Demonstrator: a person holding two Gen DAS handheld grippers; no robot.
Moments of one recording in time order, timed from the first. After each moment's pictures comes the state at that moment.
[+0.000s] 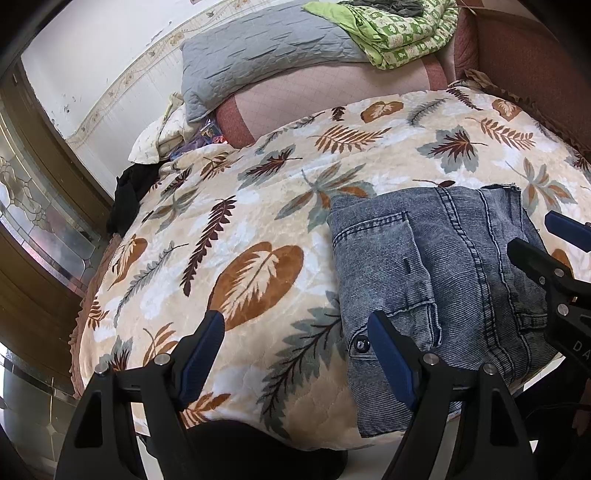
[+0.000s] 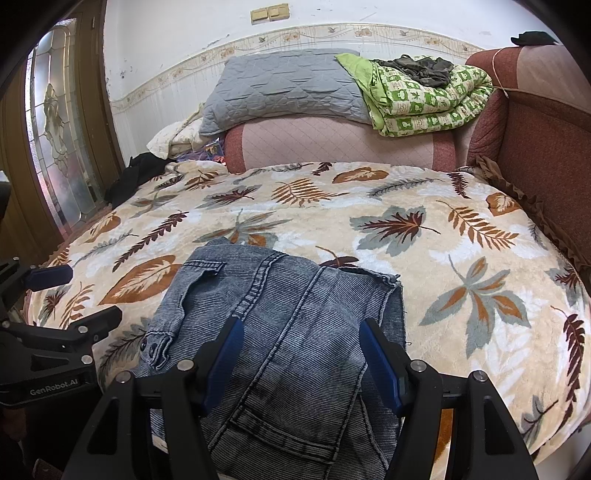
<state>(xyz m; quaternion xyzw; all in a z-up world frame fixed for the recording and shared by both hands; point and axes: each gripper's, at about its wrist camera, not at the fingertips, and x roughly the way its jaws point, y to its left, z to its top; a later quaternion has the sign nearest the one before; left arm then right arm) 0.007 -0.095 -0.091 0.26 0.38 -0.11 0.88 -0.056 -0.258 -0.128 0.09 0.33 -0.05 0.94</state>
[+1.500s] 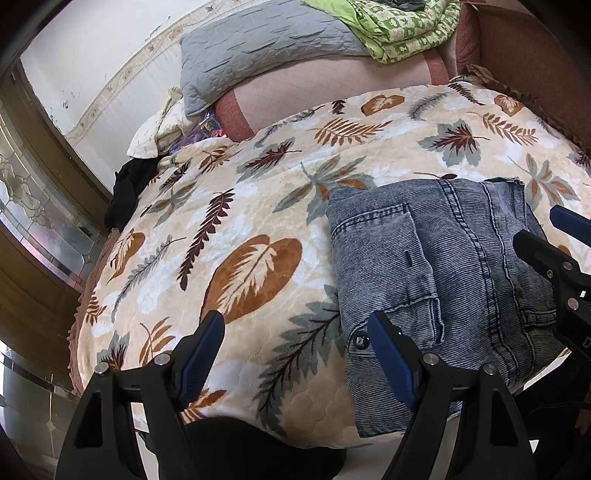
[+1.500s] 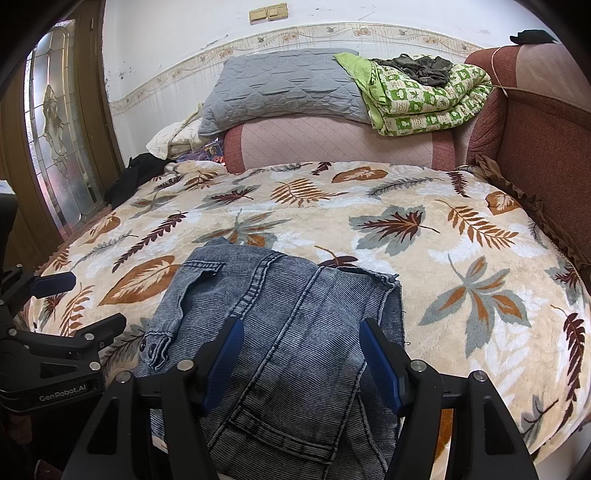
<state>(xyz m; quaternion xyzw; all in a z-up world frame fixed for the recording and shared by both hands) 0.010 -0.092 -0.099 0.26 0.39 -0.11 0.87 -0.056 -0.259 -0.128 0.09 0.33 -0.05 0.94</state>
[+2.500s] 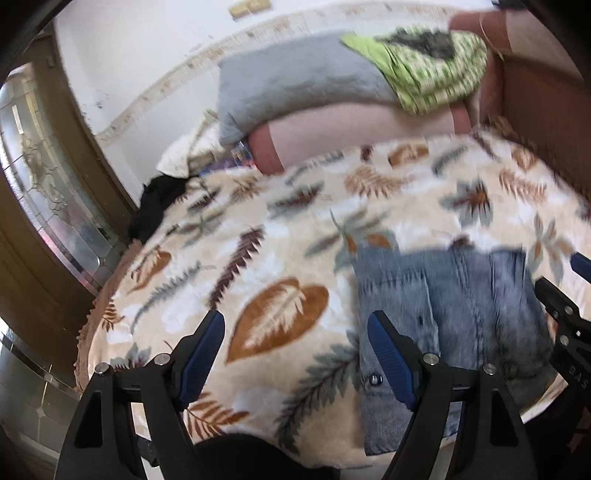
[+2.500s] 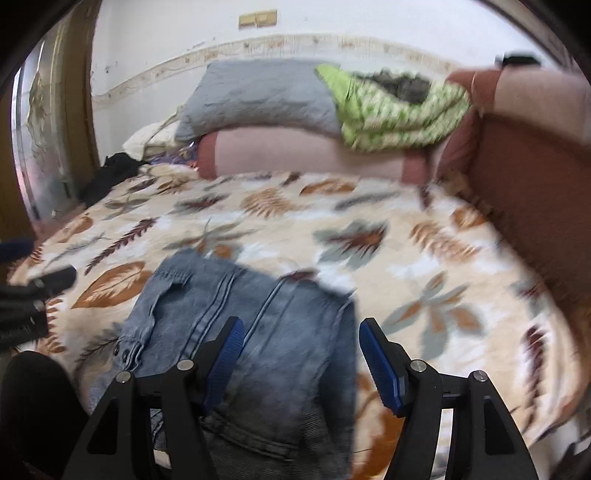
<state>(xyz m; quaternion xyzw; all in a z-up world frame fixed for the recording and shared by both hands) 0.007 -0.079 -0.040 0.21 0.32 -0.08 0.92 -0.071 -0.262 -0.094 0.04 0.31 -0.13 0.94</state>
